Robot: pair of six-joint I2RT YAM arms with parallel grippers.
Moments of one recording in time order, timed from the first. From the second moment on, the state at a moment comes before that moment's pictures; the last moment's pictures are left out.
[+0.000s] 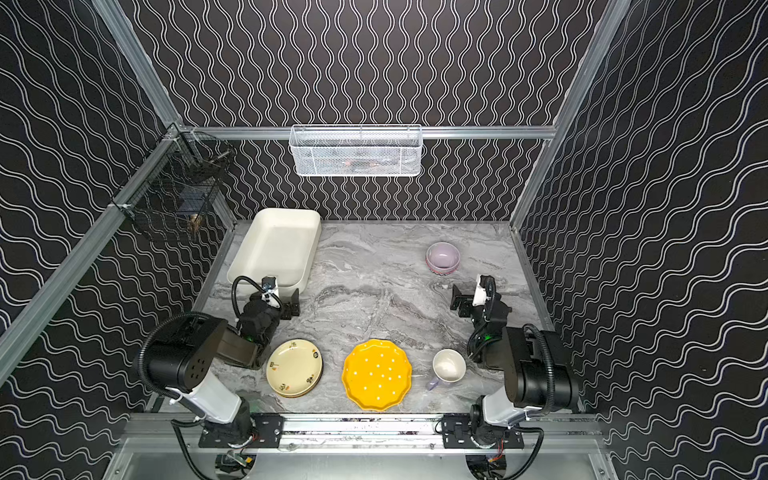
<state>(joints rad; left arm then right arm) -0.08 1.65 0.26 1.13 -0.14 0.03 -0.10 1.54 0.25 1.07 -0.17 0.05</state>
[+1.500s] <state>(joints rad) -0.07 1.65 0.27 1.12 -0.13 0.03 -0.10 1.54 0.26 1.07 -0.14 0.06</state>
